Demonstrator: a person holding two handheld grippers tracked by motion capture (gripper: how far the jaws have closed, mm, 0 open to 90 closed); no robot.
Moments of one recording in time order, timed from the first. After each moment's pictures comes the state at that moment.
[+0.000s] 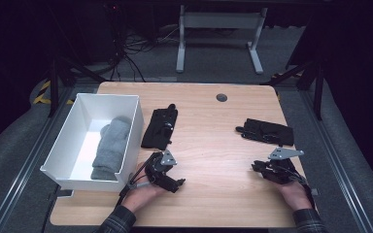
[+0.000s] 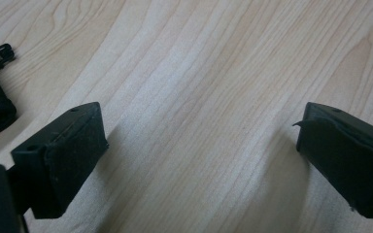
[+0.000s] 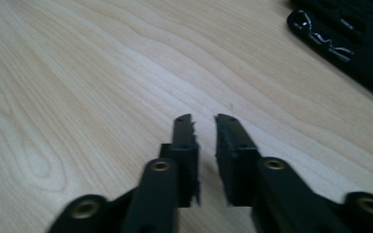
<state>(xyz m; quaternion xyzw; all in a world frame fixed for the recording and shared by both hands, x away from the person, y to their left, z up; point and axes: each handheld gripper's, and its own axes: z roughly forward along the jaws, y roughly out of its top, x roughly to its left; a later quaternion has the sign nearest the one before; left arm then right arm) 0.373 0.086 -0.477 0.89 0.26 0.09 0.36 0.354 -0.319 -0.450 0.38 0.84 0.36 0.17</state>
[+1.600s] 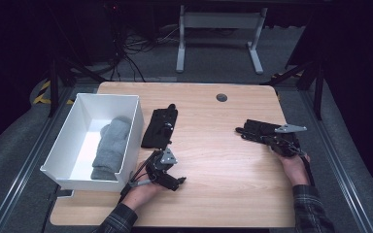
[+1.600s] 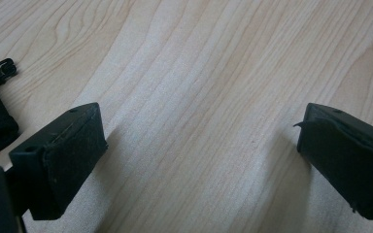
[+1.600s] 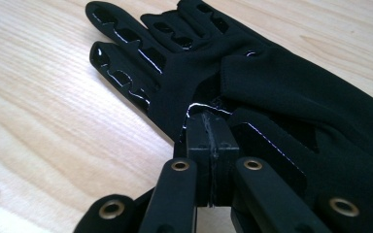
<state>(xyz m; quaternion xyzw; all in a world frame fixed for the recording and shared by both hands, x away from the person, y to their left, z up) 0.380 0.084 -0.477 0.89 0.25 0.09 0.36 0.437 -0.360 -0.454 0.47 0.79 0.31 0.24</state>
